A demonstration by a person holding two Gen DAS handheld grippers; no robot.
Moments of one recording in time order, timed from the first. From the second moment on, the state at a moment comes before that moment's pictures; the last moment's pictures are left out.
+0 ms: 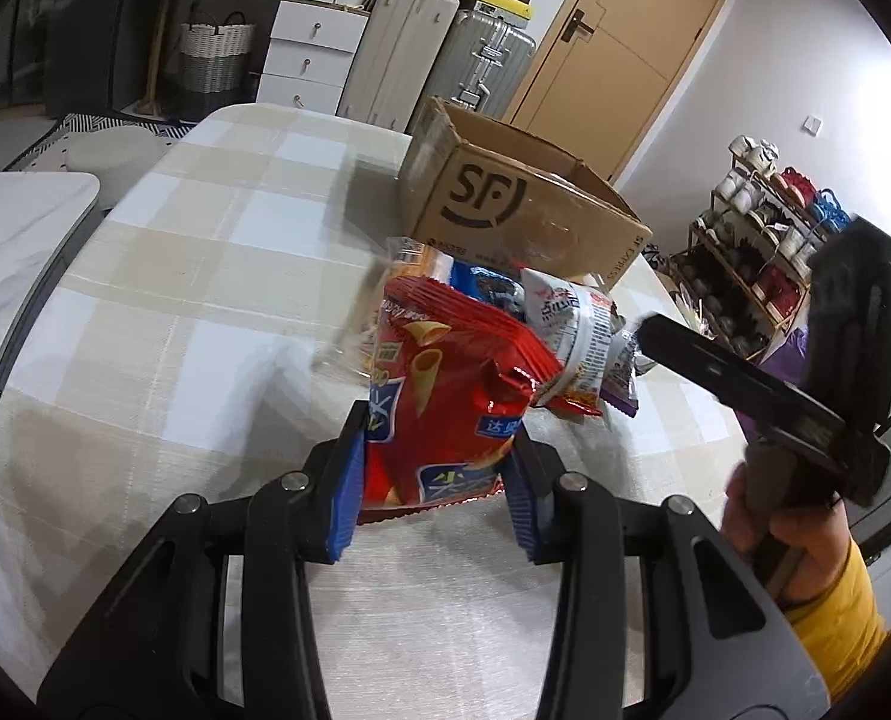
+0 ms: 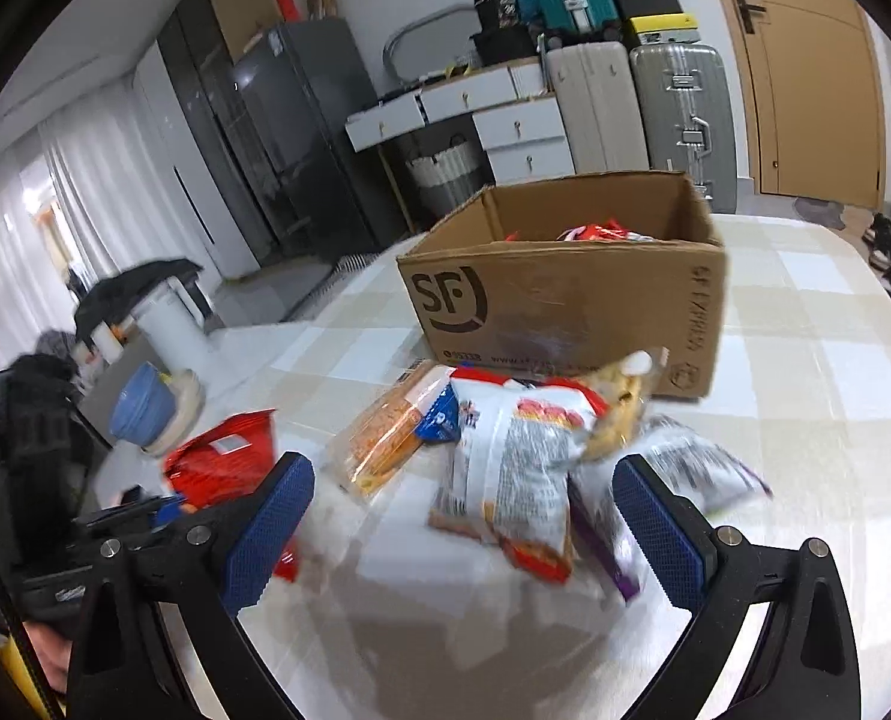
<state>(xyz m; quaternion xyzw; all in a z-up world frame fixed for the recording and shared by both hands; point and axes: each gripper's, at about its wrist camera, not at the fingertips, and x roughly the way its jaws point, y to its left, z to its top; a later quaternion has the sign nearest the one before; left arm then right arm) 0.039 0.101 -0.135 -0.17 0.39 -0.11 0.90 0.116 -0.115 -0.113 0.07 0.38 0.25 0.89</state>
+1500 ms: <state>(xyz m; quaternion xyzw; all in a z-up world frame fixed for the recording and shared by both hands) 0.009 0.057 -0.085 -0.12 0.37 -0.13 0.91 0.021 -0.160 -0.060 0.13 0.33 0.30 0.89</state>
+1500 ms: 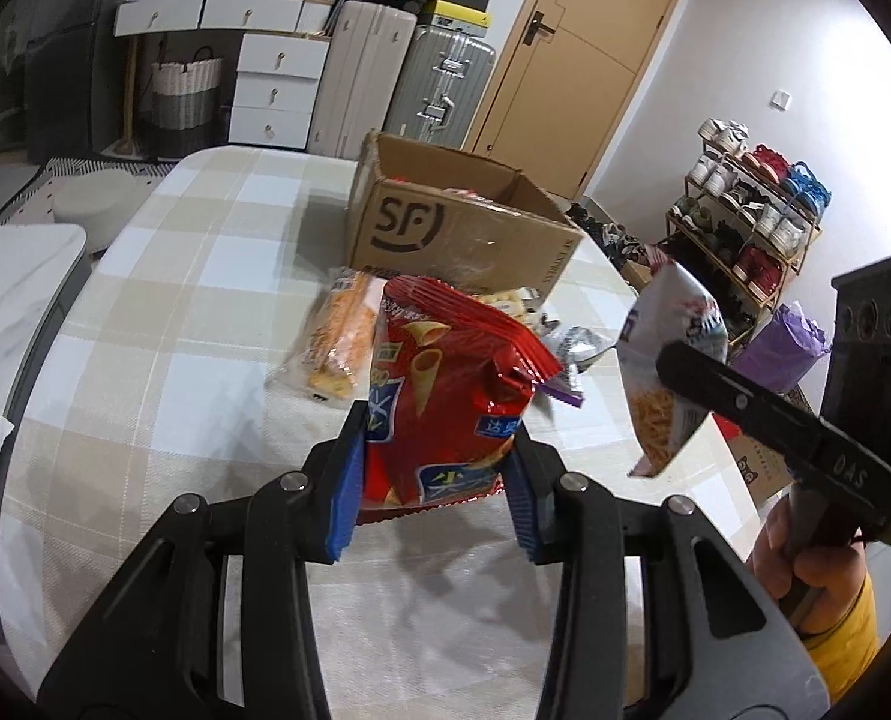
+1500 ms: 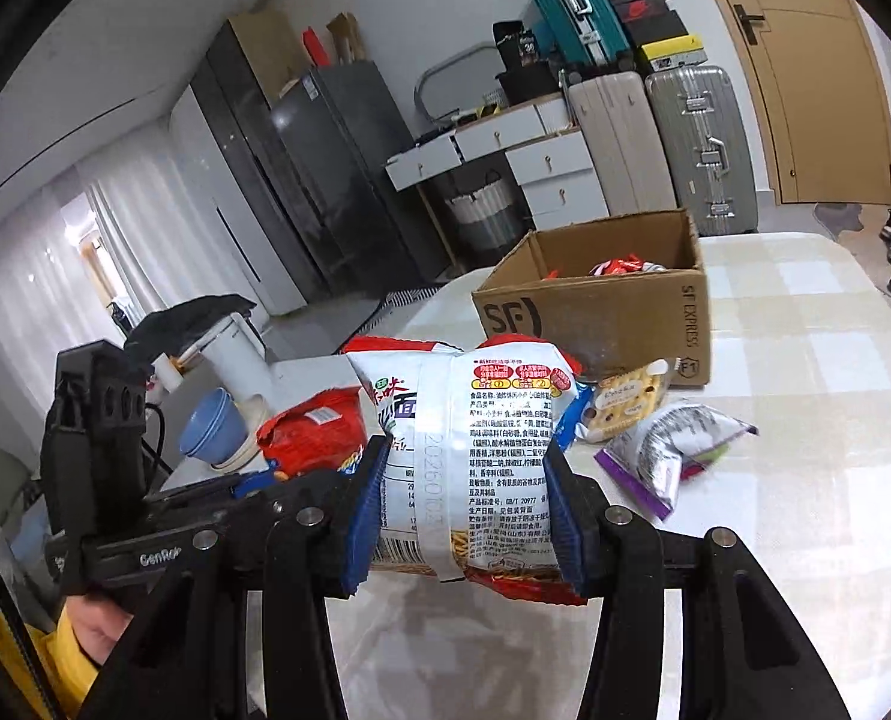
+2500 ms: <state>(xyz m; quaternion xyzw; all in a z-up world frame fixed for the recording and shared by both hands) -0.011 0.015 -0.005 -0.08 0.32 -0.16 0.93 -0.008 -0.199 -0.019 0.15 0.27 0.29 0.91</state>
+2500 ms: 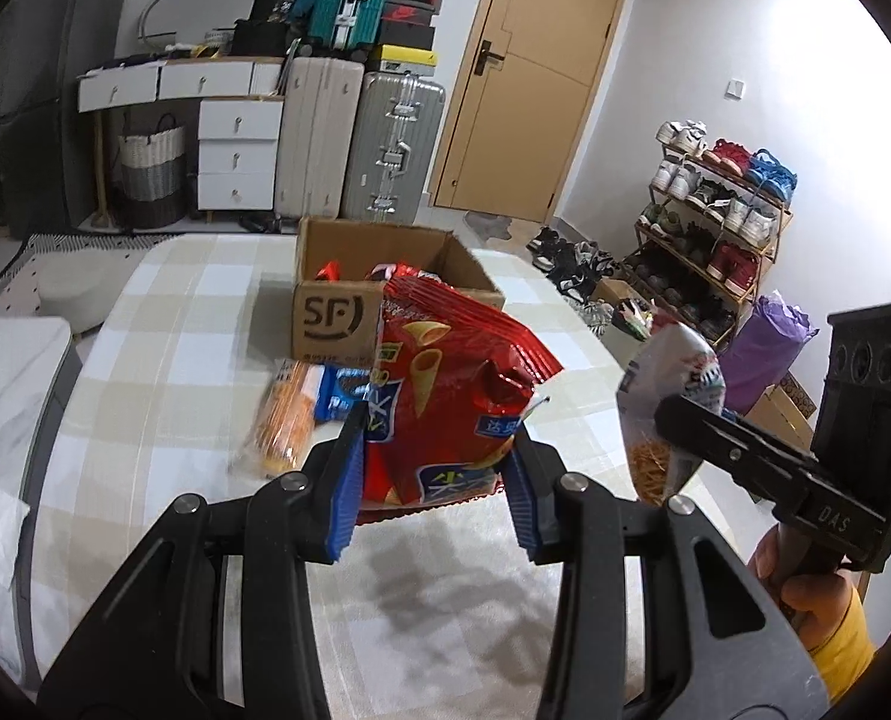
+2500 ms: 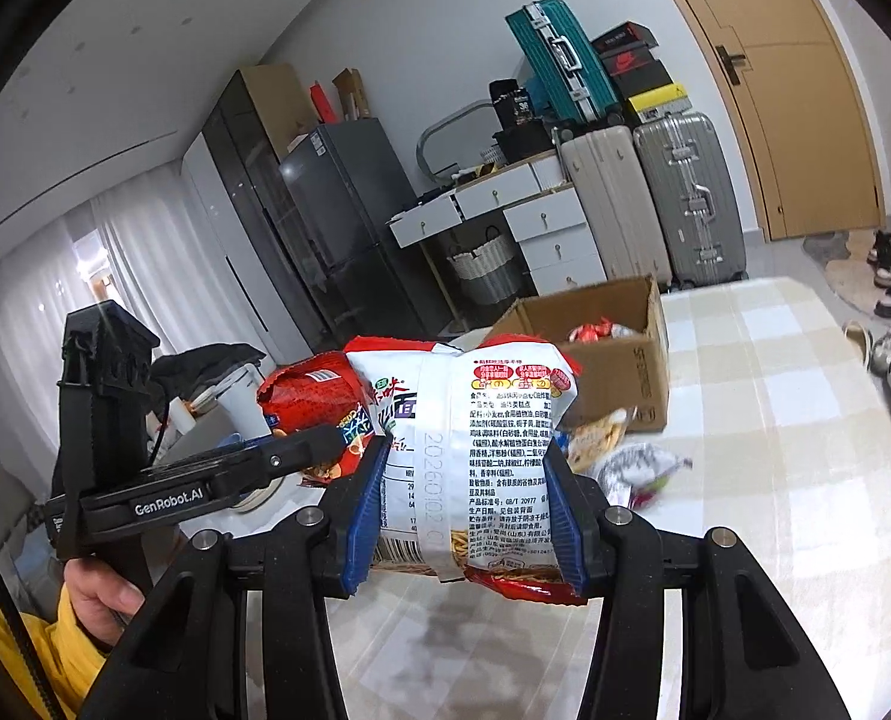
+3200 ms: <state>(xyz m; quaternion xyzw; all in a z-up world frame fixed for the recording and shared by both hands) 0.119 0.035 0.072 -0.06 0.29 -0.14 0.94 0.145 -0.166 0.073 0.08 0.27 0.29 0.91</state>
